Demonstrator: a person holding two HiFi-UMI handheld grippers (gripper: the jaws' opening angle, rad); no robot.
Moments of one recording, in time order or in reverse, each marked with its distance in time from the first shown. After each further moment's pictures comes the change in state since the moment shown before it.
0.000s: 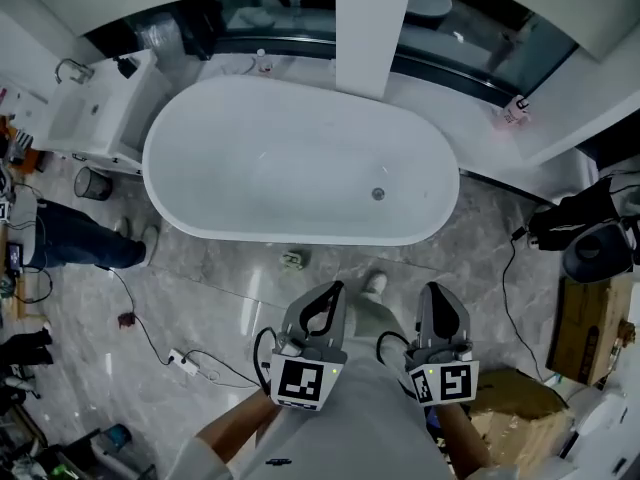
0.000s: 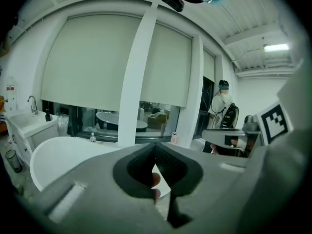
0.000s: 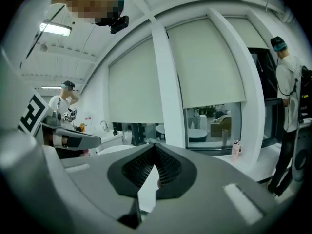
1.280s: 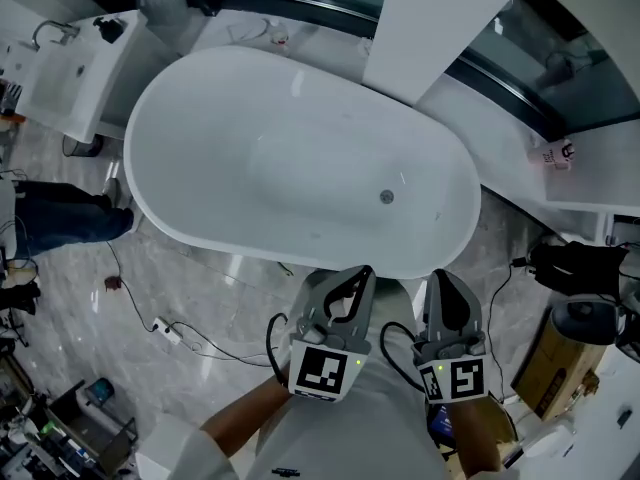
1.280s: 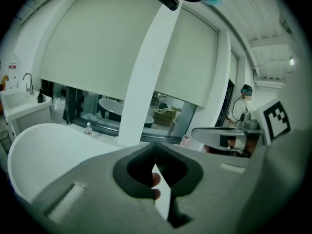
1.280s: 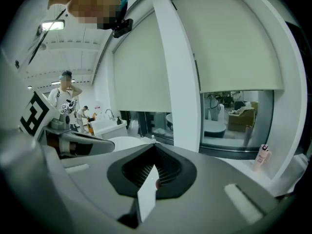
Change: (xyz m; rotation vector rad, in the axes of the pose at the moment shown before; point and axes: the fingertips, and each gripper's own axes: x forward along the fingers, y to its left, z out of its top) left arm 0.215 0.096 0.021 -0.134 0.083 0.044; right arm 0.242 -0.058 0.016 -0.054 0.165 0.192
